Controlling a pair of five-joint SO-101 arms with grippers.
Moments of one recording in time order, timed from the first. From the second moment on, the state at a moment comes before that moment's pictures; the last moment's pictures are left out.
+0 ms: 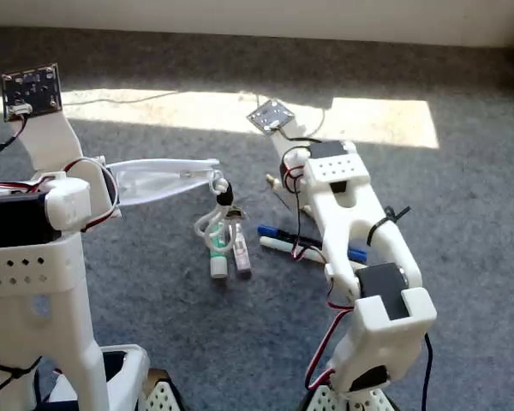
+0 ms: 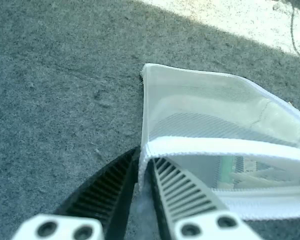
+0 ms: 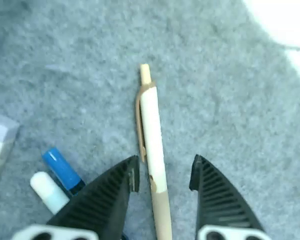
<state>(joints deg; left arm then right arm) -11.8 -33.8 9.3 92.2 15.3 -14.3 12.5 9.5 55.1 32.0</state>
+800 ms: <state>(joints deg) -11.8 -33.9 9.8 92.2 15.3 -14.7 22.7 7.2 50.5 29.1</state>
